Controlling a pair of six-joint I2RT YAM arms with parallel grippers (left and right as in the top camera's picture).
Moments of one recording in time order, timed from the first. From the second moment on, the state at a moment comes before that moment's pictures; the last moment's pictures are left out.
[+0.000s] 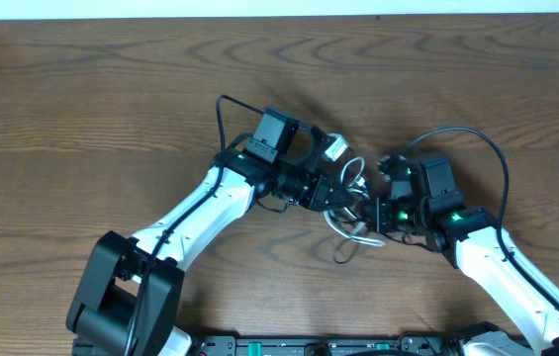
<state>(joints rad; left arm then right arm) -0.51 1.67 1.05 -0.38 0.99 -0.22 0.32 1.31 0.63 -0.39 -0.30 0.38</state>
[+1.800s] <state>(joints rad) -0.53 1.56 1.05 -0.47 0.67 -0.21 0.32 1.31 0.63 -0.27 -0.63 0.19</state>
